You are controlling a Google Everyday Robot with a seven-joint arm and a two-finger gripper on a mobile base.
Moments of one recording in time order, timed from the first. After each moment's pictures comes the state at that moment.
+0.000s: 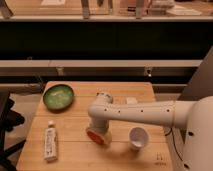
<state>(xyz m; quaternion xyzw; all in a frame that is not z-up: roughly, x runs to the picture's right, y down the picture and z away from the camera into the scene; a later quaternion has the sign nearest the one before) -0.033 0.258 0.785 -0.32 -0.22 -0.41 0.82</state>
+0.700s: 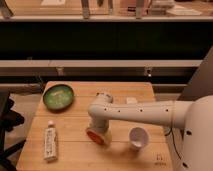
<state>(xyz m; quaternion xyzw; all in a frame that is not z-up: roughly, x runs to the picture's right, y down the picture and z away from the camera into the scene) -0.033 0.258 0.790 -0.32 -0.23 -0.42 0.82</state>
